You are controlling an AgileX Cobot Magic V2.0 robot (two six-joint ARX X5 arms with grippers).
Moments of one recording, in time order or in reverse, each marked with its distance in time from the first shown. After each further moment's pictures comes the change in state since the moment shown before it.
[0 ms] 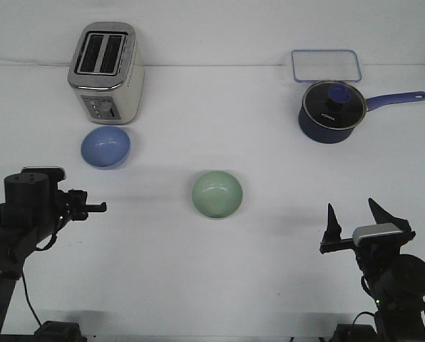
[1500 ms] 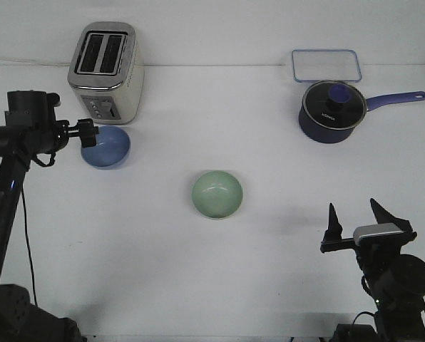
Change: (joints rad) left arm 0.148 0.661 0.591 -0.016 0.000 0.032; right arm 0.000 0.000 0.000 0.000 0.018 0.000
